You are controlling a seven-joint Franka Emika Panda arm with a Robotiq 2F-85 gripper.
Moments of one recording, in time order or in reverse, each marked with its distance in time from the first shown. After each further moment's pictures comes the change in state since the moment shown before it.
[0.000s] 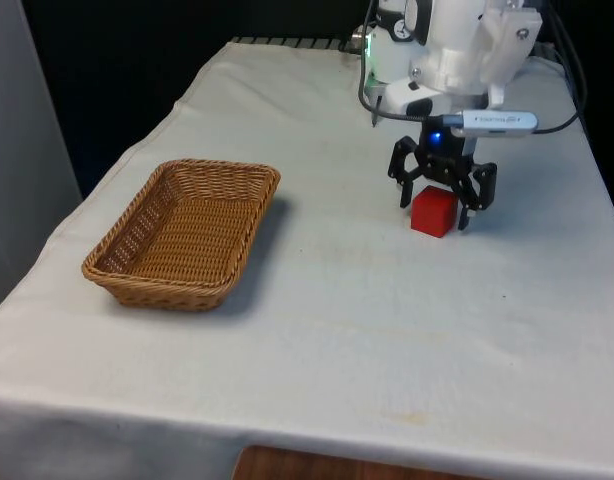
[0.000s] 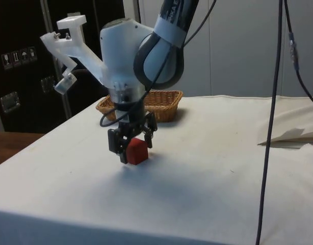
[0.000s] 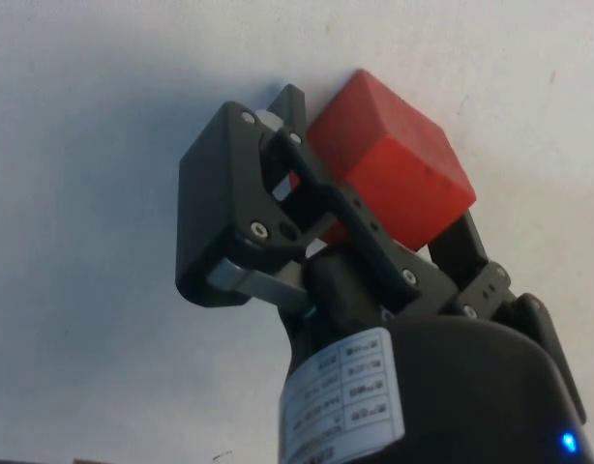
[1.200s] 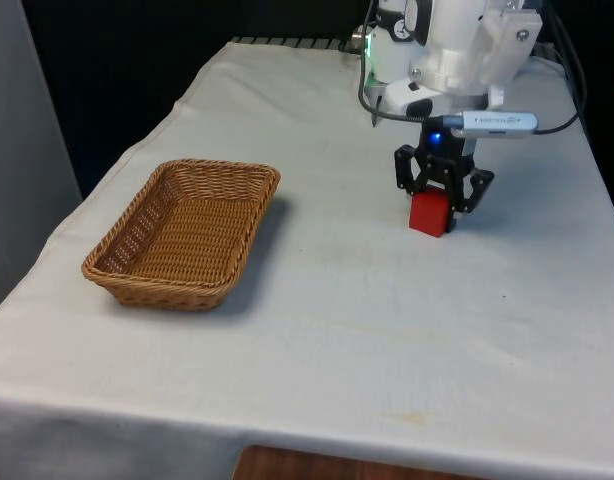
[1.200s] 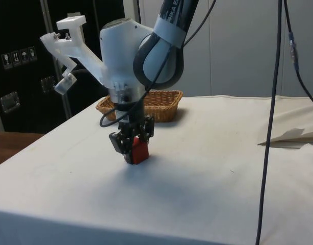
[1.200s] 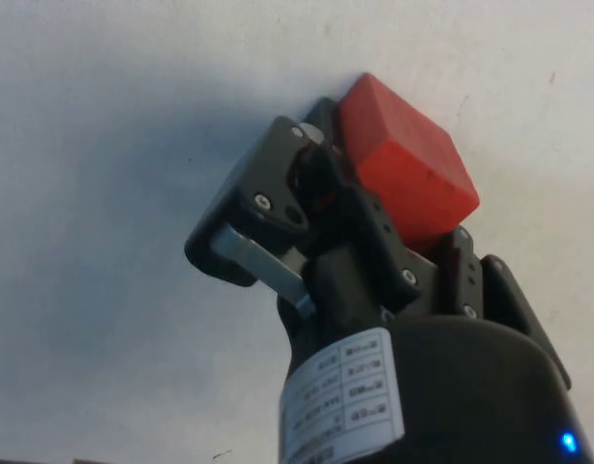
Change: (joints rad) arm 0.000 0.000 0.000 0.003 0.000 -0.004 -0.001
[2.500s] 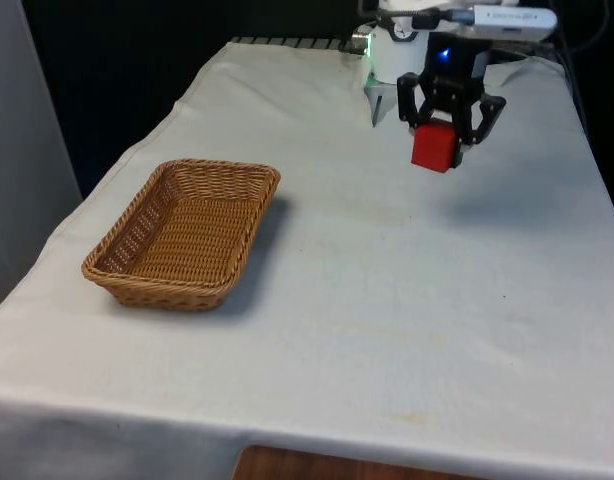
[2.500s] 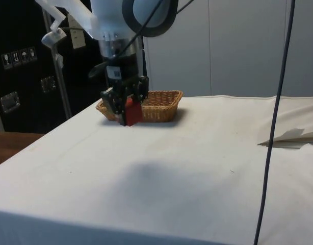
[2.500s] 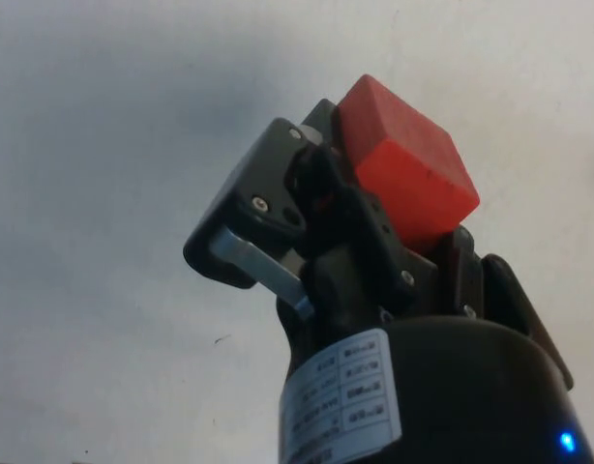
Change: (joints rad) arm 0.001 -0.227 0.003 0.000 0.000 -0.231 -0.015
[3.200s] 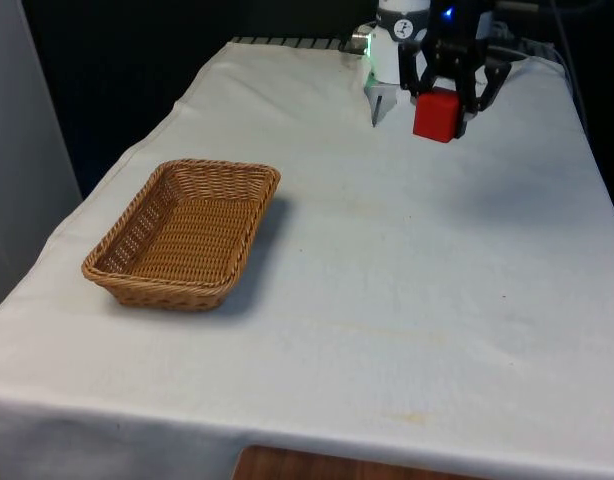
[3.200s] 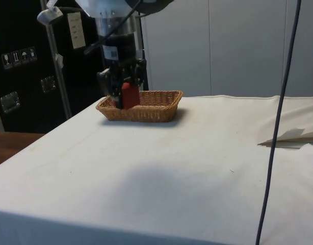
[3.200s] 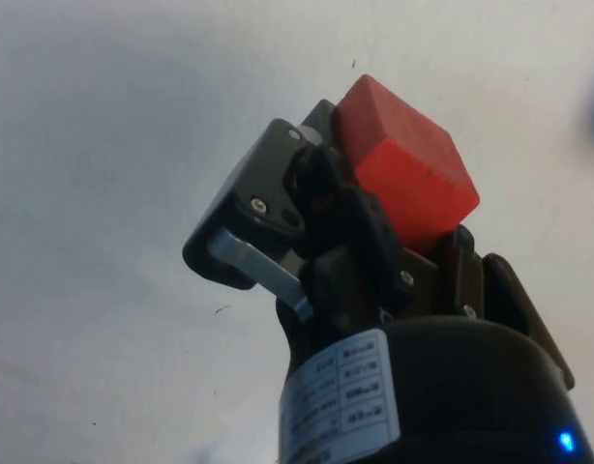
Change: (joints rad) arm 0.000 -0.086 0.001 0.011 0.000 -0.077 -0.008
